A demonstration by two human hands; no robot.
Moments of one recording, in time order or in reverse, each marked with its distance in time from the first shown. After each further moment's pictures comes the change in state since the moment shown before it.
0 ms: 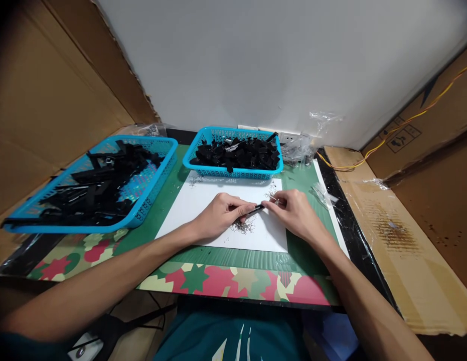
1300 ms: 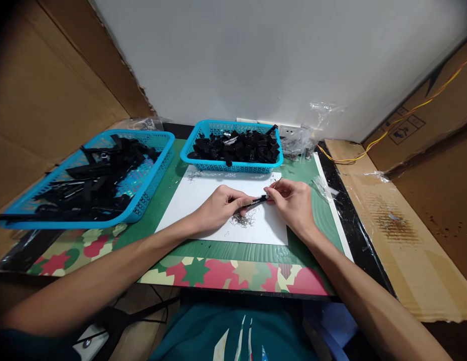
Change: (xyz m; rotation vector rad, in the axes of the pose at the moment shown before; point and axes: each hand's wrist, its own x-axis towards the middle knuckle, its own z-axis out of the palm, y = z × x) left_hand 0.004 0.000 -0.002 -0.049 -0.041 0.009; right_hand 0.000 -0.002 0.023 0.460 0.316 0.070
